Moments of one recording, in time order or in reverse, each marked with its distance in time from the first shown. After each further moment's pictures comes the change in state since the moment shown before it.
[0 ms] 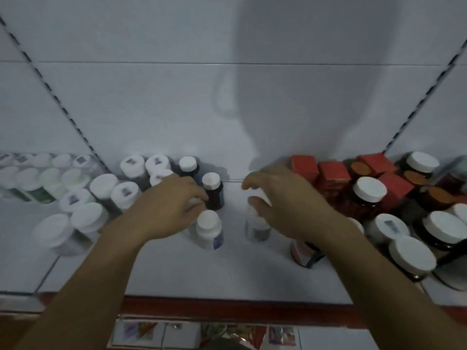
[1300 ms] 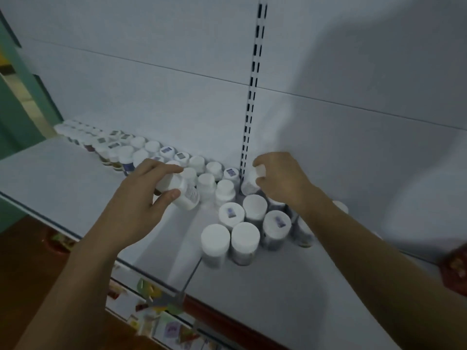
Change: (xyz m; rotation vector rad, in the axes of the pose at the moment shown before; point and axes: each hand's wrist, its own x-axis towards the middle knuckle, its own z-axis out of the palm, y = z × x) left_hand -0.197 -0.233 -0.068 -0.118 0.586 -0.439; right_hand 0.262 -0.202 0.107 0.019 -0.056 -0.100
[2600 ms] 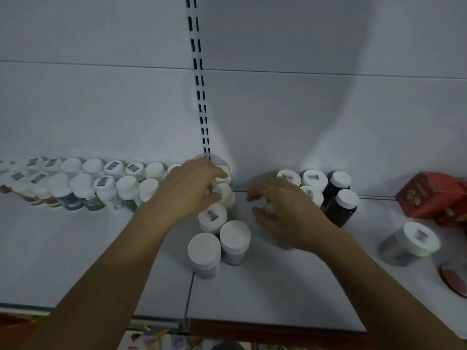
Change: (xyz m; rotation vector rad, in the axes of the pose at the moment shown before) left_hand 0.101 0.049 0.081 0.160 -0.472 0.338; right_hand -0.109 -0.002 0.019 0.105 0.136 0.030
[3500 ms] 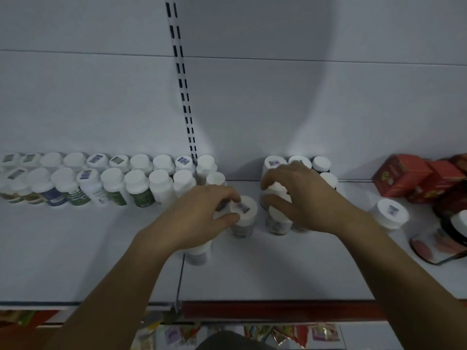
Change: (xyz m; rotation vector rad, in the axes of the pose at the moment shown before) left_hand -0.048 0.048 0.018 -0.379 -0.146 0.071; right_hand -0.030 0.022 -0.032 -0.112 -0.001 -0.003
